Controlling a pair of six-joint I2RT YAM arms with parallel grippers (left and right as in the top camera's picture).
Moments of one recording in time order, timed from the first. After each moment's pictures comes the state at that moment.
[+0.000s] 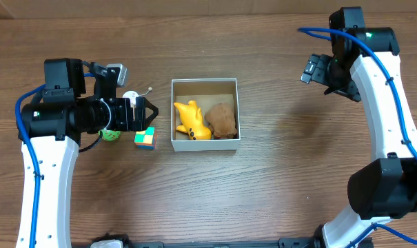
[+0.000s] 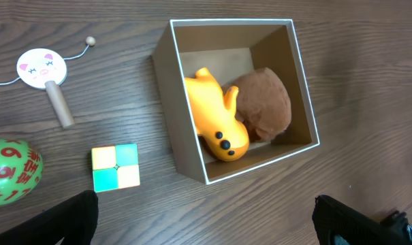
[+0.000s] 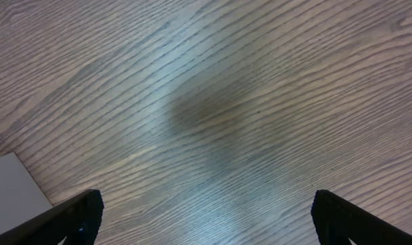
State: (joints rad) left arm 0.07 1.35 1.35 -1.10 0.52 0.05; right arm 0.01 1.86 1.83 -1.34 0.16 0.46
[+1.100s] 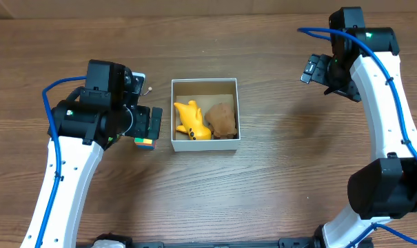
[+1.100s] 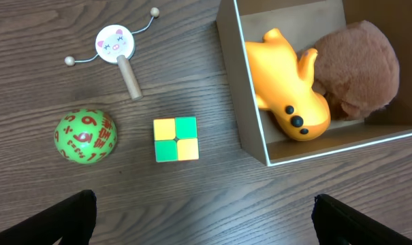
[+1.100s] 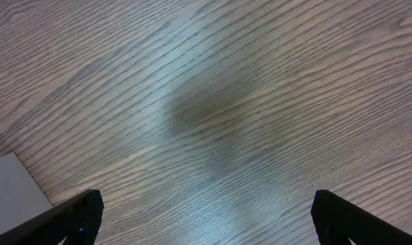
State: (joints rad) left arm -0.16 1.35 1.35 -1.14 0.08 -0.01; right arm 0.01 1.86 1.83 -1.34 0.16 0.46
